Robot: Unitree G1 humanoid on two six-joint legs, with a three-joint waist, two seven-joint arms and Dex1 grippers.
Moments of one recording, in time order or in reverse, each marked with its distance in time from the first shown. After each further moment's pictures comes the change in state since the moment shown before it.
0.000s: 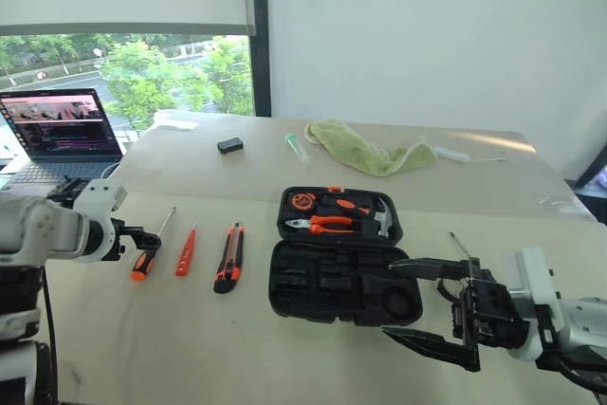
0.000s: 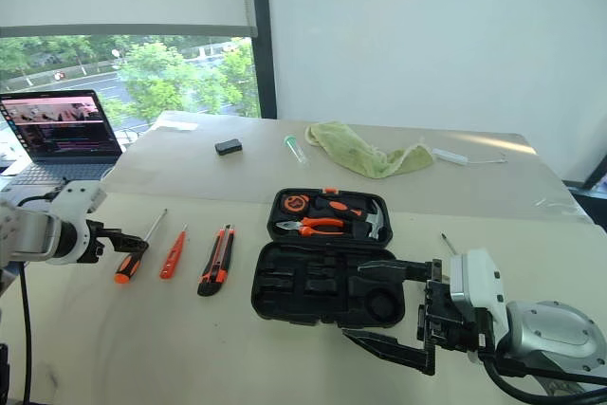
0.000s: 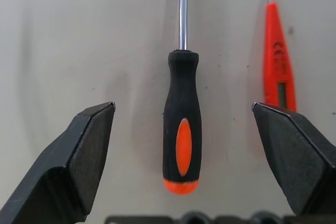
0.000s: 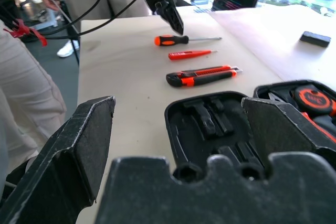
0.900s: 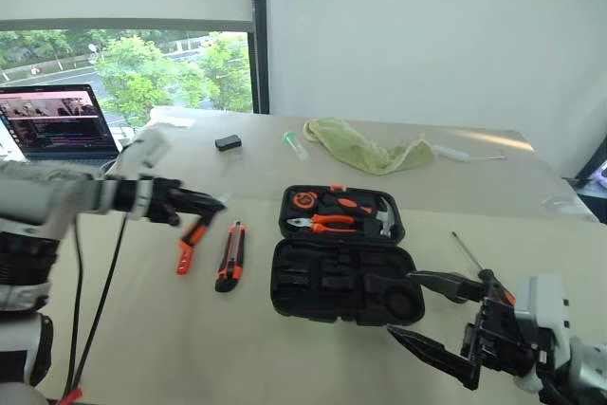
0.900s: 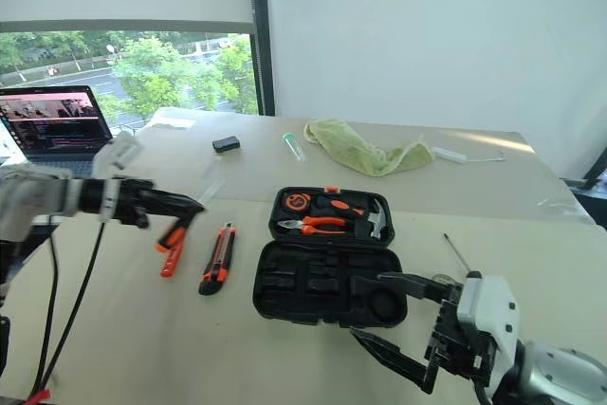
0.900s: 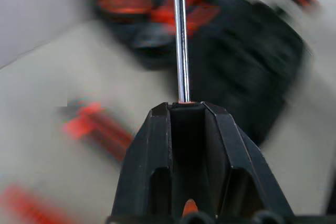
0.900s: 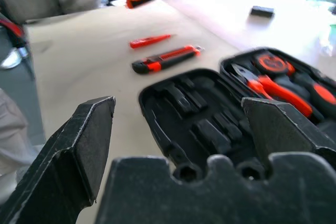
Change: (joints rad) left arm -0.094 0.013 -0.249 -0.342 -0.018 -0.501 -0.908; right arm 0.280 0.119 -0.110 -0.093 -0.061 -0.026 -0.132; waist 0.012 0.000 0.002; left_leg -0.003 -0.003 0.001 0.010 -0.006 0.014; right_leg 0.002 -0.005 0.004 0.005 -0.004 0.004
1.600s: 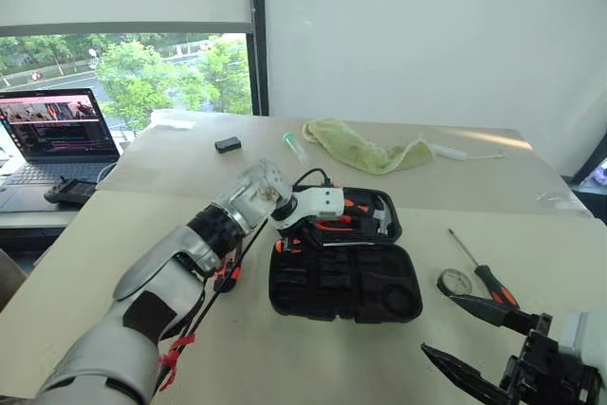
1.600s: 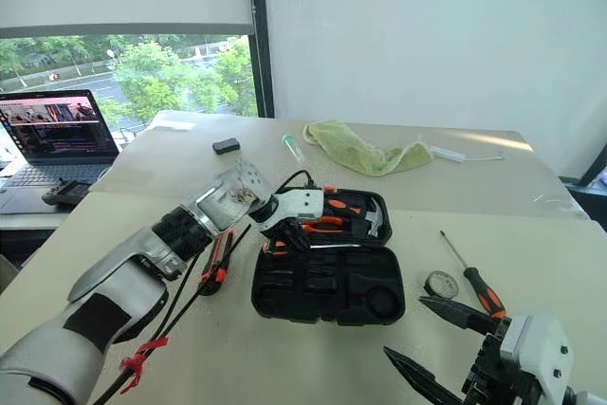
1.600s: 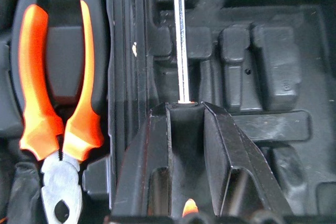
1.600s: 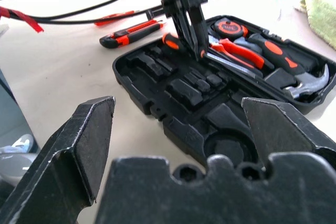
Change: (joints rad) left arm -0.306 -0.634 -0.461 0.699 0.613 -0.630 -0.097; right arm 0.224 0.109 -0.156 -0.045 -0.031 -0.084 0.029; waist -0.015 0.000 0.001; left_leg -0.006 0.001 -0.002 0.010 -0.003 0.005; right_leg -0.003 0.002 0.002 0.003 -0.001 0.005
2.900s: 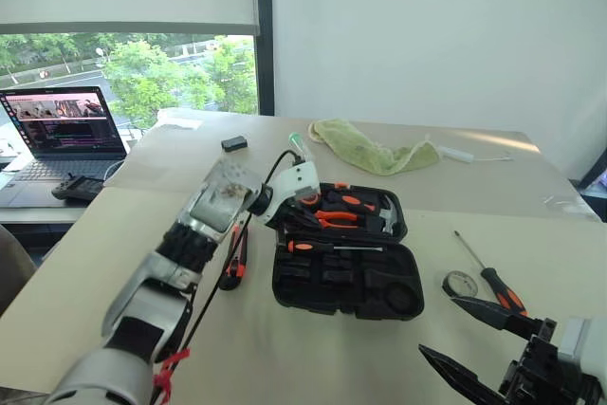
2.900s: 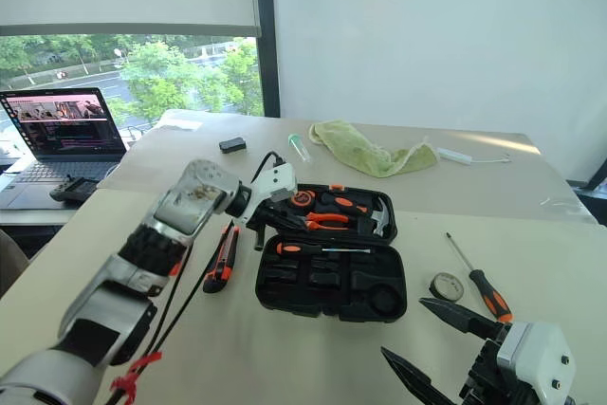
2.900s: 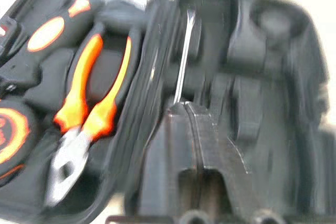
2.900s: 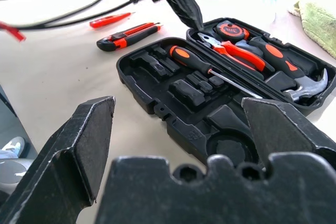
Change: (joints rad) left arm 0.290 -0.020 0.480 -0.356 -0.130 0.284 0.090; right arm 0.061 0.017 0.000 -0.055 -0.006 -0.020 -0.057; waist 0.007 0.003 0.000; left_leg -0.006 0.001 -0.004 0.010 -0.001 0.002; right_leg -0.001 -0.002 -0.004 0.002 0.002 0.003
